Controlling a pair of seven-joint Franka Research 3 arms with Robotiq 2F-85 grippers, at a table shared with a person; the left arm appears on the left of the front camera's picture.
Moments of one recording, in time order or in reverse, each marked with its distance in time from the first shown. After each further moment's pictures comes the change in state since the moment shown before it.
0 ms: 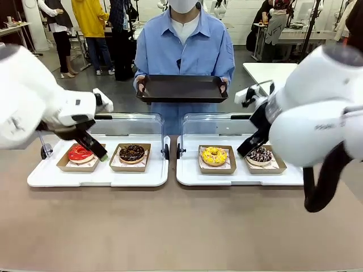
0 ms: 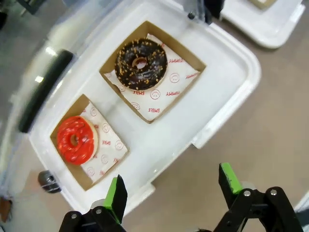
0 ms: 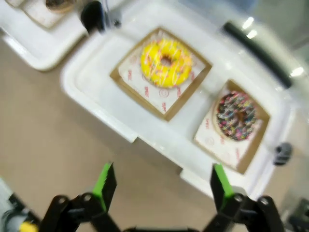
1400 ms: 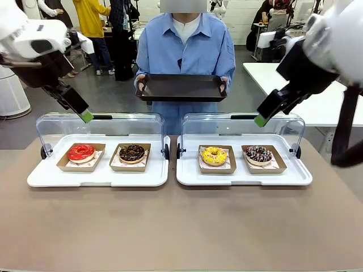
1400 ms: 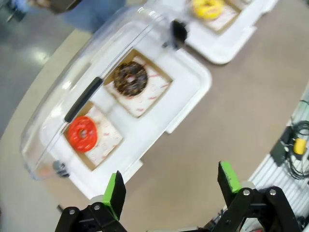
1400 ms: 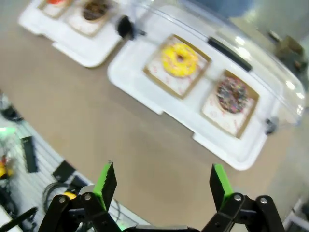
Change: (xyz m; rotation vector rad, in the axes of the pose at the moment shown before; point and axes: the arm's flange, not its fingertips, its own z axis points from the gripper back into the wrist) left arm 0.027 0.024 0.132 -0.173 -0.040 -0.018; right arm 0.013 -0.017 0.138 0.156 -0.002 -0.046
